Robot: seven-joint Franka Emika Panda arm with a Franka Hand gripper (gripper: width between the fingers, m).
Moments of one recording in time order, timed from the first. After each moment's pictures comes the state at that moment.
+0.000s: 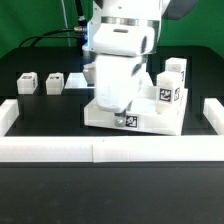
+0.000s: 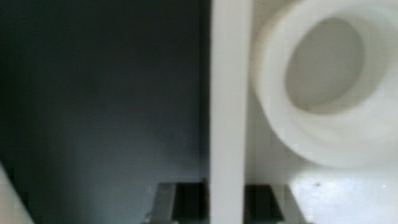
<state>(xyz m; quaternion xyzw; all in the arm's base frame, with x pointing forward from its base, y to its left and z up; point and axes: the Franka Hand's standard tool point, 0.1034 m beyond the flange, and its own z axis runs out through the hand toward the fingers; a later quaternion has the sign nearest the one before) 0.572 -0.012 0.013 0.77 0.63 0.02 0.08</state>
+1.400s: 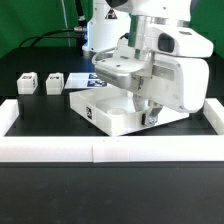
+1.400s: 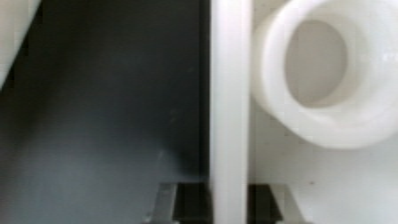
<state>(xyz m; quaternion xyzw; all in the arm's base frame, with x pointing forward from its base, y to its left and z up) 0.572 0.038 0.012 0.47 0.88 -0.02 0.10</state>
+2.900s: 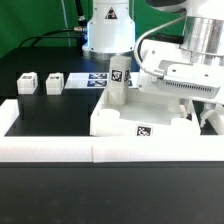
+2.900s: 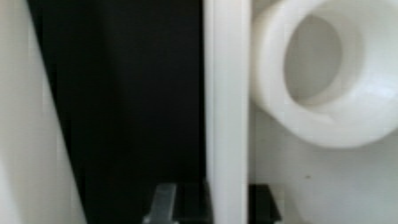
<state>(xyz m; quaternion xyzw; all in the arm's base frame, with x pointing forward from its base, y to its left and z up) 0.581 0.107 0.009 0.08 0.99 -0.07 0.08</state>
